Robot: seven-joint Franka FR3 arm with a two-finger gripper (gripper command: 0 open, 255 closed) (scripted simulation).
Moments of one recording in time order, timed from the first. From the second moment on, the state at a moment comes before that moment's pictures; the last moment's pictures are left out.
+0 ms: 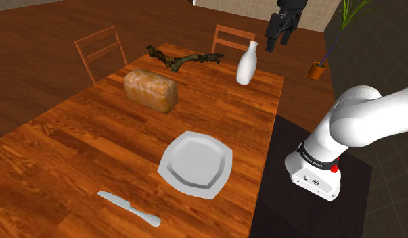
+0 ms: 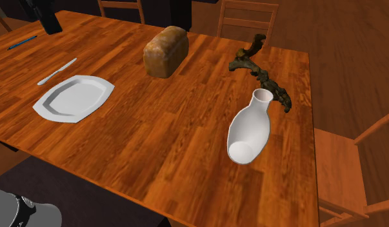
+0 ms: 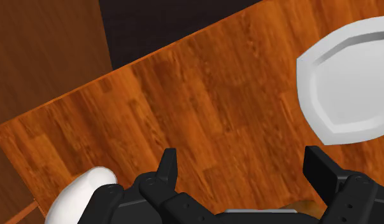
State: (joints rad) arm 0.02 -0.78 0.03 -2.33 0.01 1.51 0.12
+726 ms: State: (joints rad) arm -0.04 -0.61 -0.12 -2.33 -0.08 1.70 -0.04
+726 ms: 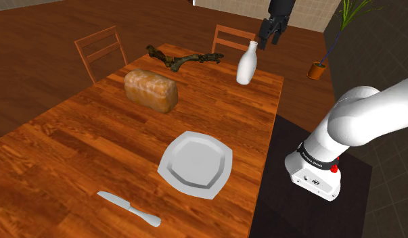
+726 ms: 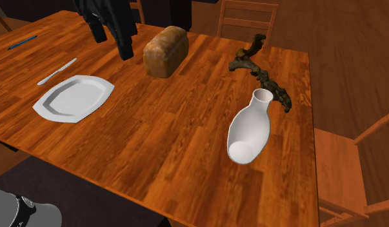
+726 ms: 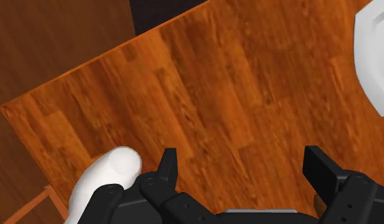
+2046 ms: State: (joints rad) arm -0.13 0.02 -0.40 -1.94 0.02 2.00 -0.43
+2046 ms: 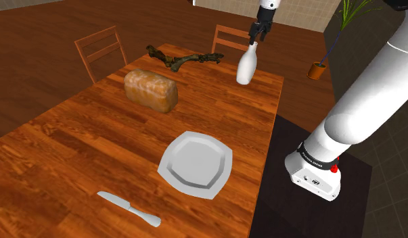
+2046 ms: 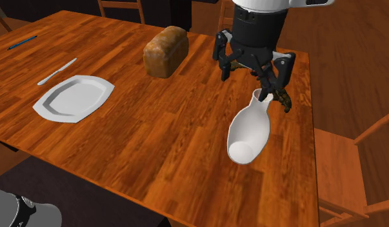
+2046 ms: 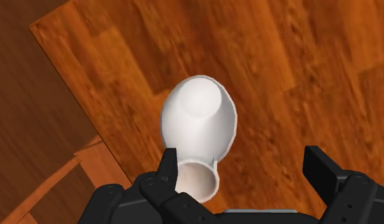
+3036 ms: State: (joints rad) arm -0.17 0.20 -0.41 -1.87 0.11 2.10 -0.52
